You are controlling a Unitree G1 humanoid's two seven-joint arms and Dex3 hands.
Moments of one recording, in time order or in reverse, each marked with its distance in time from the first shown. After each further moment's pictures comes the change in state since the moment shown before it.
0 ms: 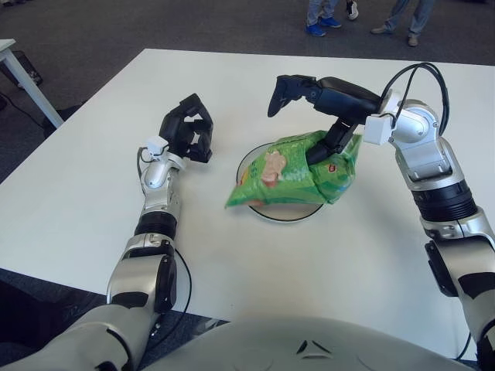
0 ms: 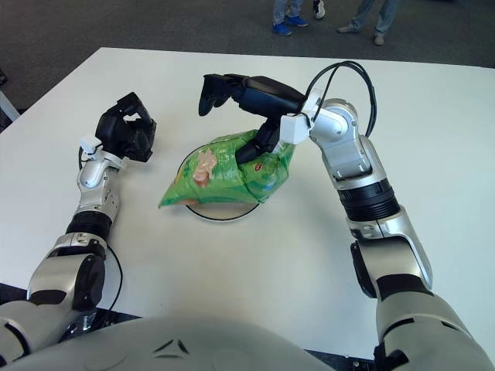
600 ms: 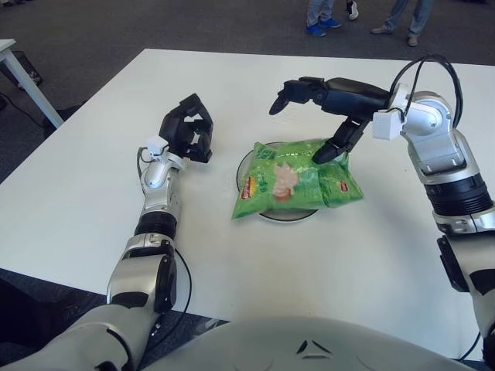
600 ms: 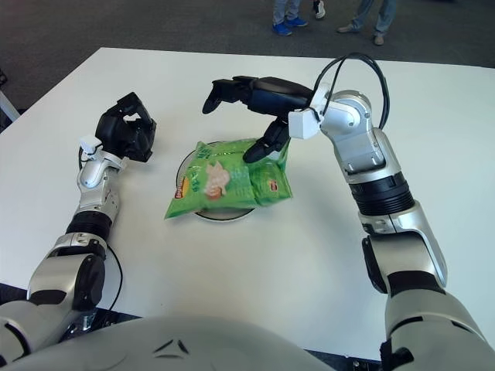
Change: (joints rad) left arm 0.000 0.000 0.000 0.001 -0.001 -0.002 -0.003; right arm -0.043 -0.066 0.002 0.014 0.015 0.032 0.121
